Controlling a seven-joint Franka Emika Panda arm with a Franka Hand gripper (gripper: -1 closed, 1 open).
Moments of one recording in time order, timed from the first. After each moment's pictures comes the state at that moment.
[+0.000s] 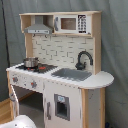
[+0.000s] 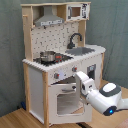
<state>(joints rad) -0.58 -1.35 1.64 -2.03 -0.55 2.35 0.98</state>
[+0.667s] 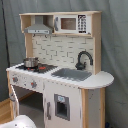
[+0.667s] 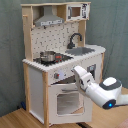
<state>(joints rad) -0.57 -1.35 1.57 -2.02 -0.55 2.35 0.75</state>
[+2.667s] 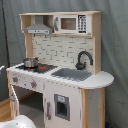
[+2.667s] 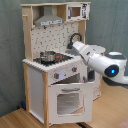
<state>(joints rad) -0.54 -1.24 1.33 -2.01 -0.45 2.30 0.08</state>
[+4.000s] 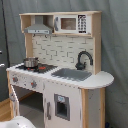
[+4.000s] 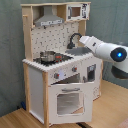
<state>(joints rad) -0.42 -1.15 1.24 -2.01 -0.34 2.03 -0.26</state>
